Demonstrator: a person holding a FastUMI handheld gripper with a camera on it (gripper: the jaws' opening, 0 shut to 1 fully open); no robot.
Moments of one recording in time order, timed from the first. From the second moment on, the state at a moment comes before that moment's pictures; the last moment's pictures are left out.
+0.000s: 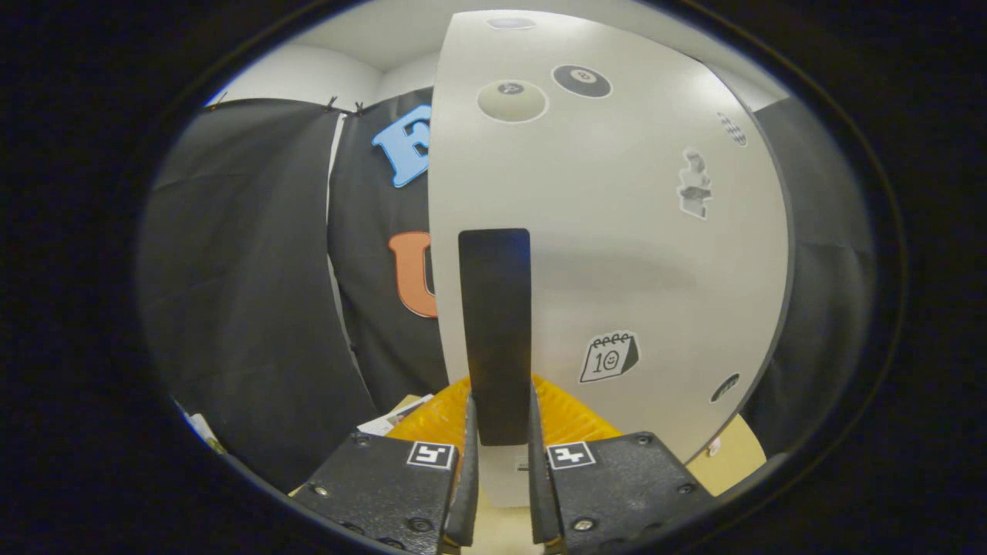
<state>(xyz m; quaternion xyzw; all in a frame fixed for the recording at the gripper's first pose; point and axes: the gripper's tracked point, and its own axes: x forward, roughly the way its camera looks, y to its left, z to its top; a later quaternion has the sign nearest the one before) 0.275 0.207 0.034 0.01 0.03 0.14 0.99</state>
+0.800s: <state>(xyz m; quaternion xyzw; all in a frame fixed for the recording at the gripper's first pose) 0.105 0.053 0.004 0.01 0.02 0.09 1.00</state>
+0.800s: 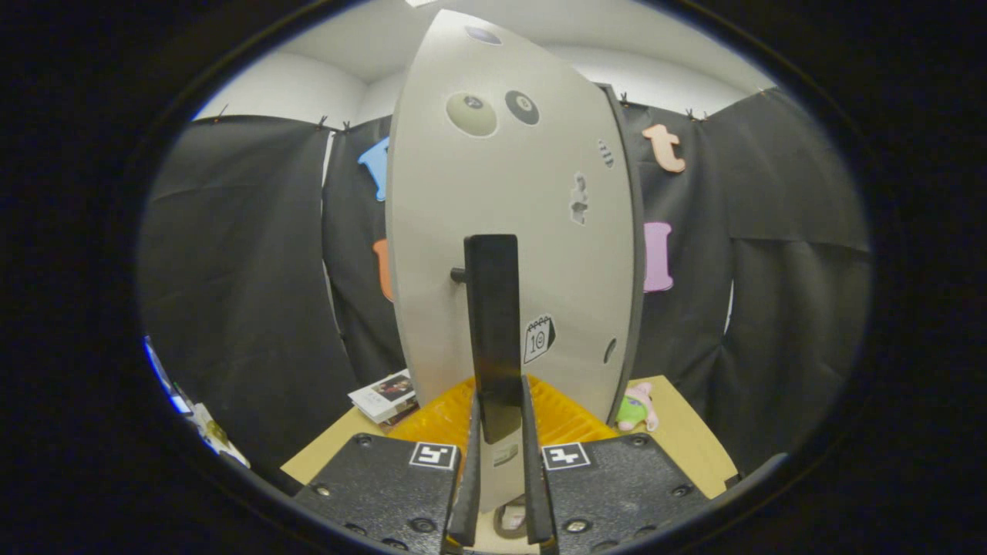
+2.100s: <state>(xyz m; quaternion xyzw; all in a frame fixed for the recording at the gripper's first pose) 0.075 -0.149 0.001 0.04 0.04 -0.02 1.00</state>
